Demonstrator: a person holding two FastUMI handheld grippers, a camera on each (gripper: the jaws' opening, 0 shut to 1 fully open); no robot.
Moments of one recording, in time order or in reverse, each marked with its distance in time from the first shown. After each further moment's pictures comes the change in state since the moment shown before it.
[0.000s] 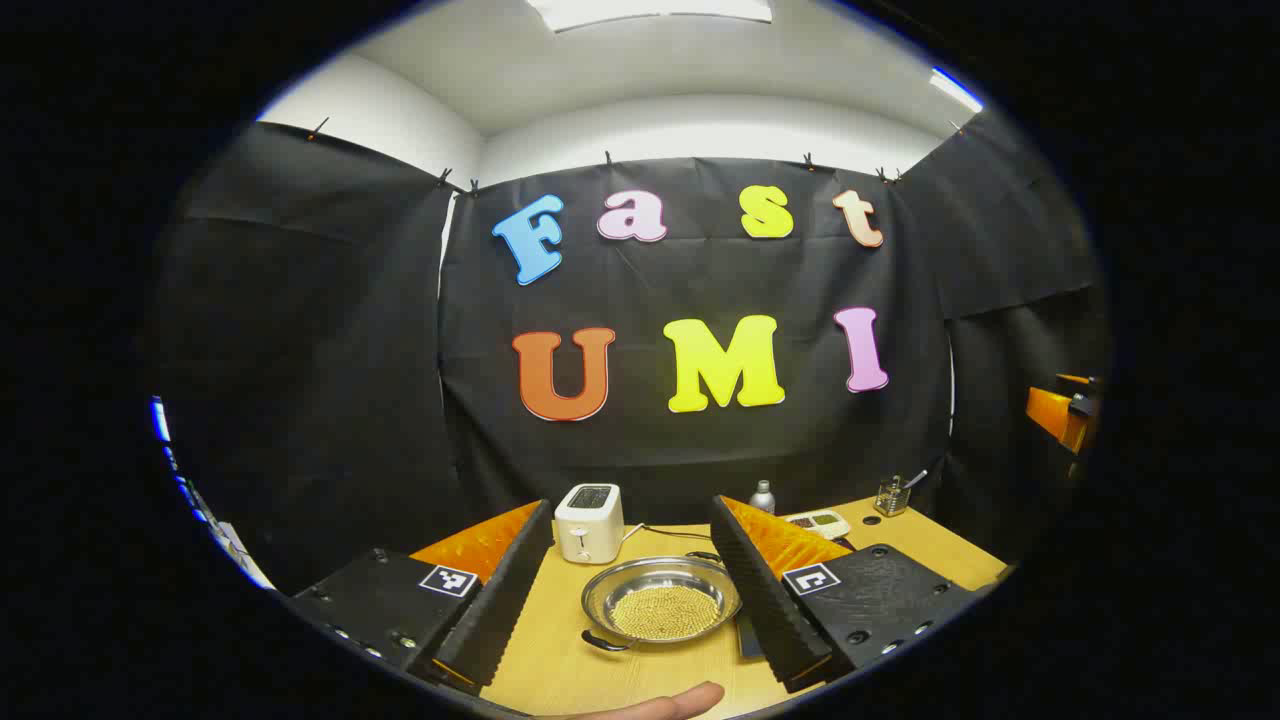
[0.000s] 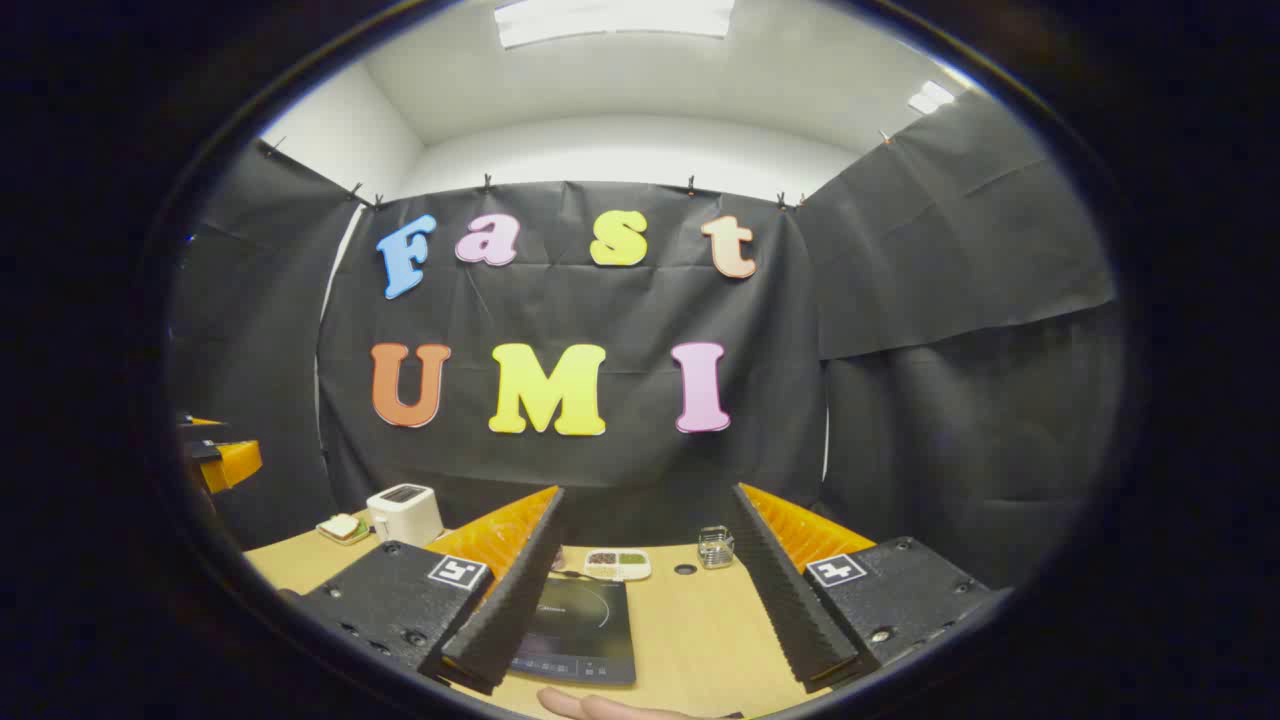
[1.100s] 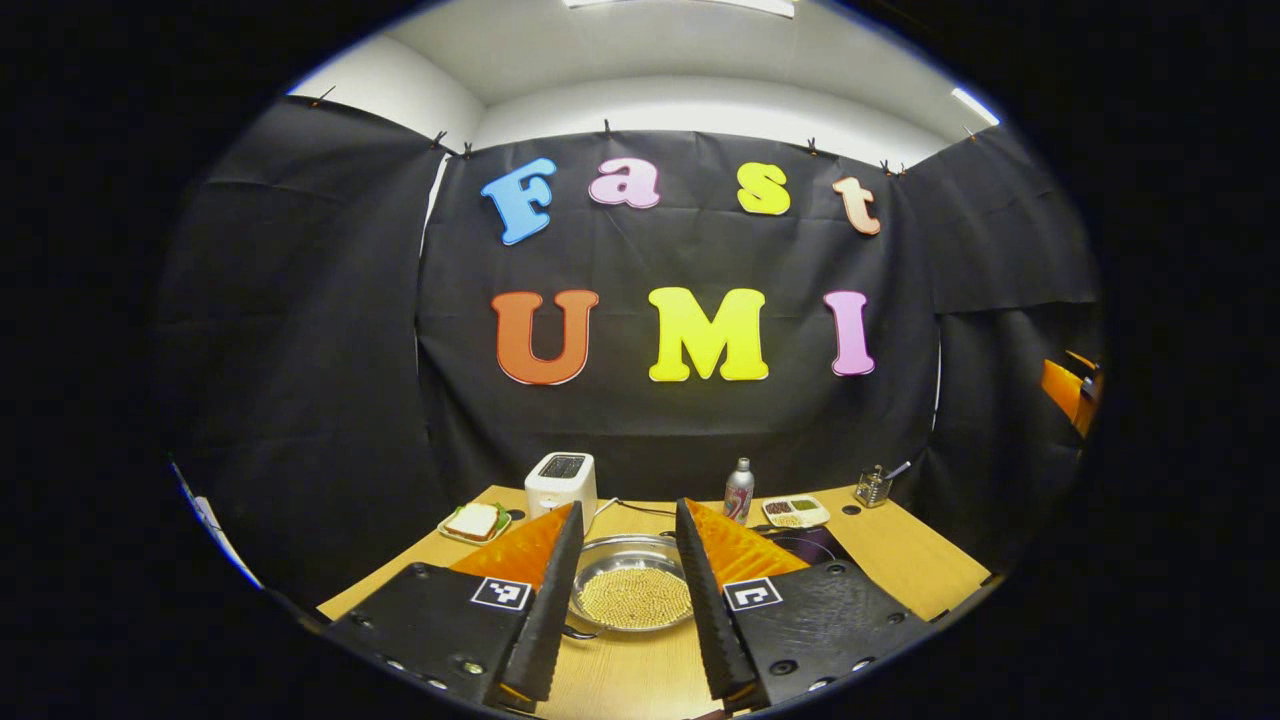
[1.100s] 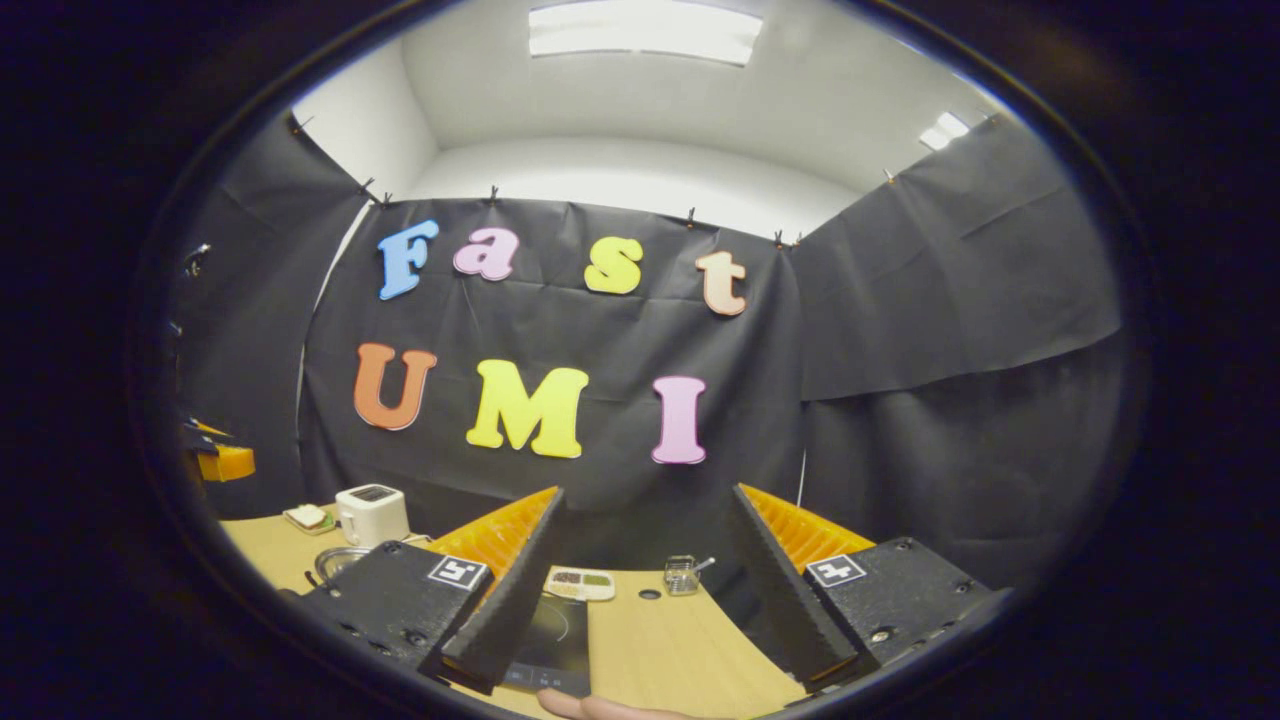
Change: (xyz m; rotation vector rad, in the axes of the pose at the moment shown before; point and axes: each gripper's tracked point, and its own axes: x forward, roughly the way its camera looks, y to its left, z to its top) left arm 0.023 -0.018 -0.054 -0.029 0.123 -0.061; right arm 0.001 -0.019 0.011 -0.093 -0.102 -0.049
